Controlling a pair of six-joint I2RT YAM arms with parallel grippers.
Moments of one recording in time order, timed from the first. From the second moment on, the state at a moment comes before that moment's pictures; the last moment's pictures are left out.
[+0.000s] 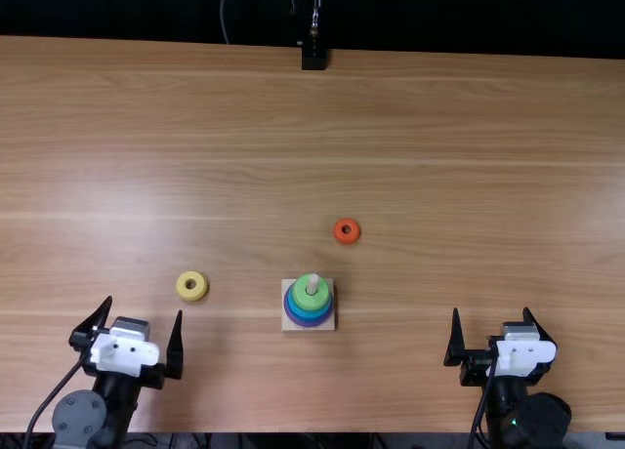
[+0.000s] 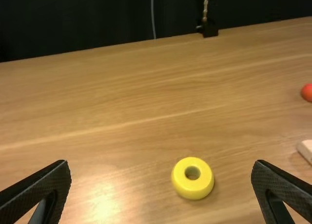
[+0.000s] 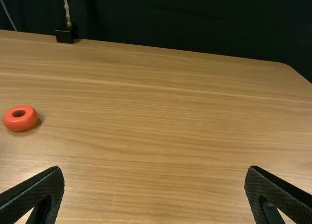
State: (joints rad) left arm -0.12 0.03 0.10 -0.28 0.03 0.07; right arm -0.02 0.01 0.09 -0.30 0.02 -0.16
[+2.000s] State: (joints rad) left arm -0.23 1.50 0.96 -0.69 0.12 0.07; right arm -0.02 0.01 0.09 -0.30 0.02 -0.16
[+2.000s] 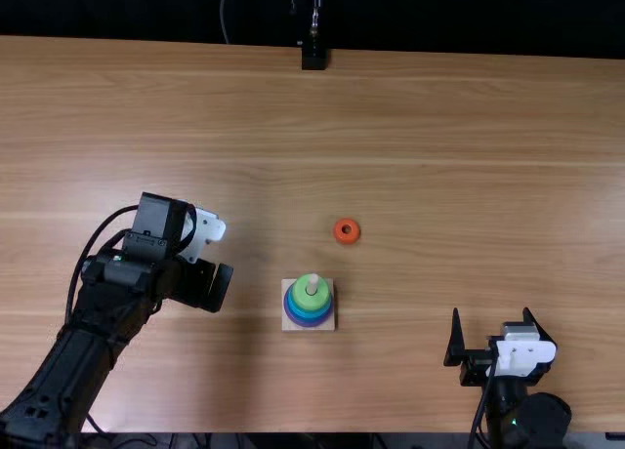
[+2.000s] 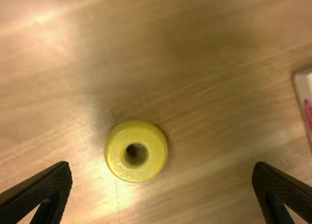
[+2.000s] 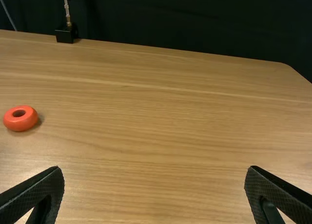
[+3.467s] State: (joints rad) left arm -0.23 1.67 0.96 -0.69 0.08 0.08; right arm -0.02 0.01 0.09 -0.30 0.02 -0.16
